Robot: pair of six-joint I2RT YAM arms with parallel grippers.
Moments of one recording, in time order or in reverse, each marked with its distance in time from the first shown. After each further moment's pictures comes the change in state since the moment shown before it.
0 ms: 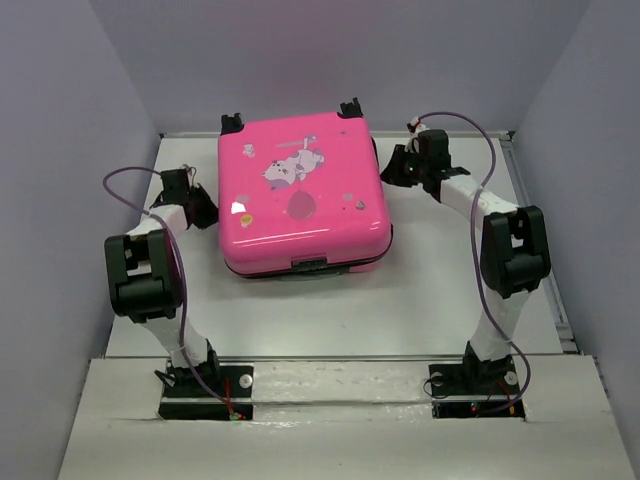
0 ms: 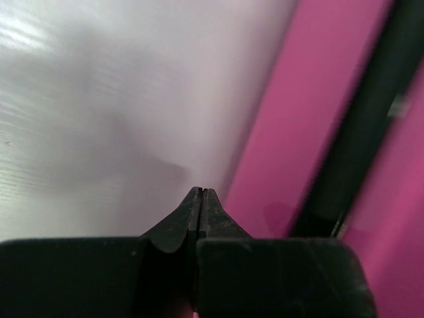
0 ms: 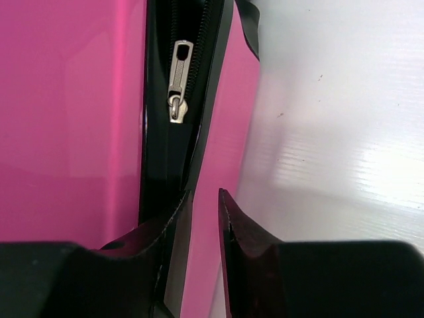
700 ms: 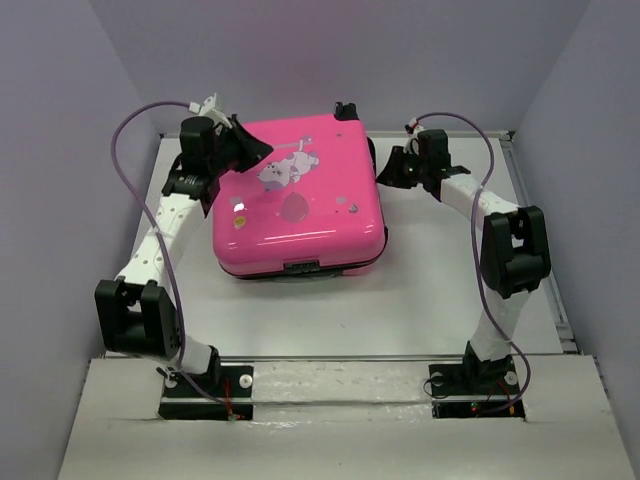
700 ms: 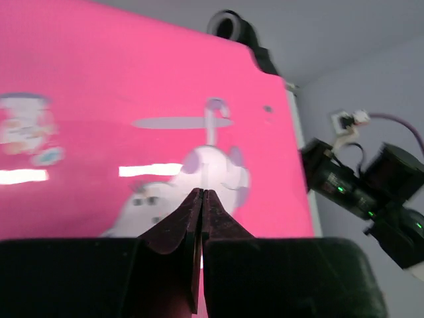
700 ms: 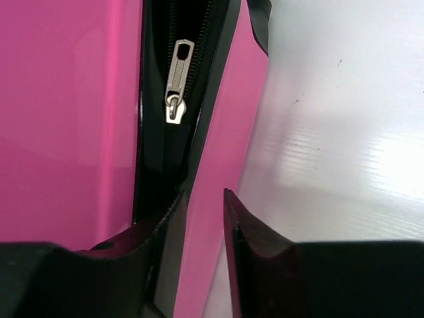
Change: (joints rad) left arm -0.241 -0.288 0.233 0.042 0.062 -0.171; right arm -0.002 0.000 0.012 -0.037 -0.039 -0.002
